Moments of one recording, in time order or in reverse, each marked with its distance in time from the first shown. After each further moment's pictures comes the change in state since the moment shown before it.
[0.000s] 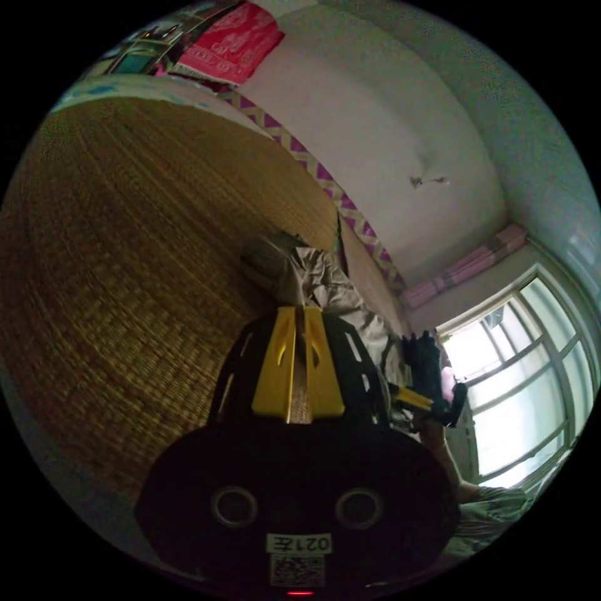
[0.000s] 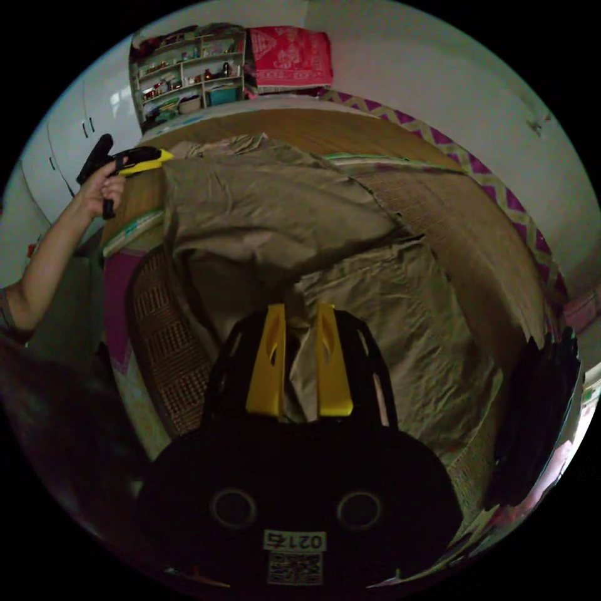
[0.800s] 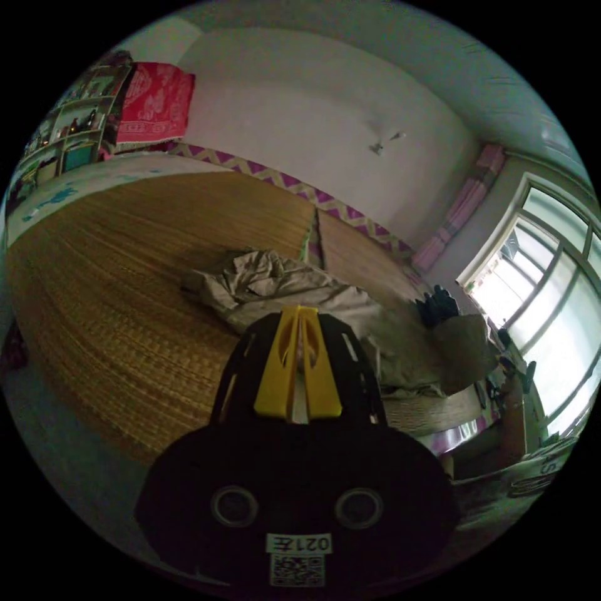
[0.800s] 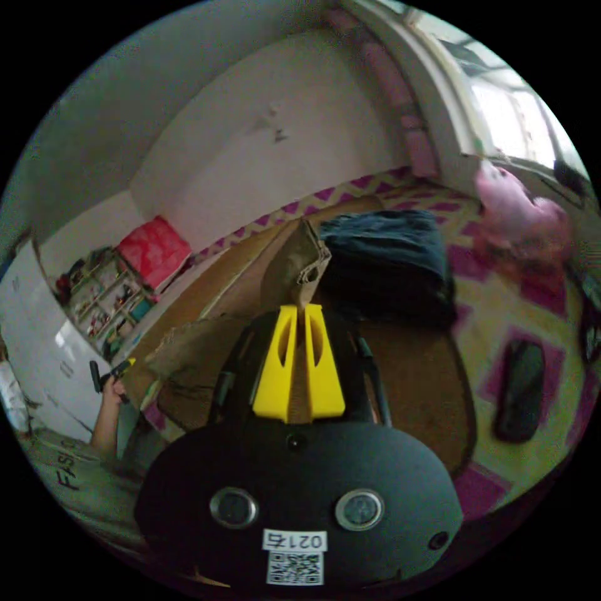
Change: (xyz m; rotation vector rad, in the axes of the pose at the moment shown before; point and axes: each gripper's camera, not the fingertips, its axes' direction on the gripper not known) left arm 0.151 0.063 0.080 0.042 -0.130 0.324; right arm 0.292 0.418 -0.278 0.589 0.030 0.823
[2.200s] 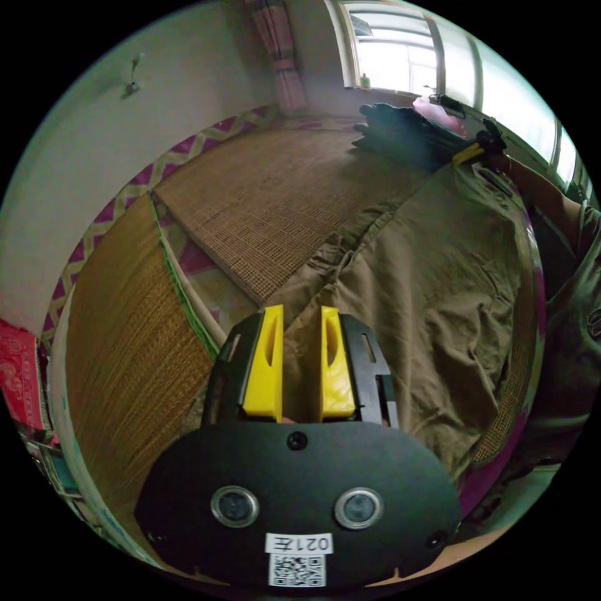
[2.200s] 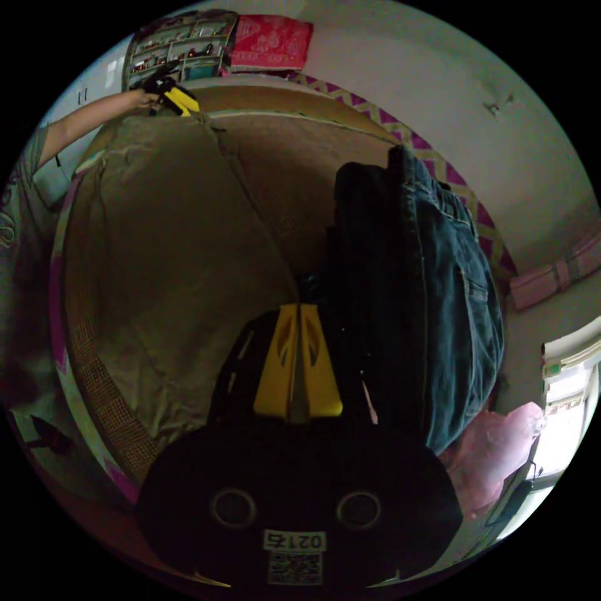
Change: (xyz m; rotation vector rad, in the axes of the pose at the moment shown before) left arm 0.361 -0.012 0.423 -0.482 0.075 1.013; right arm -0.046 -0.088 0.216 -0.563 0.176 -0.947
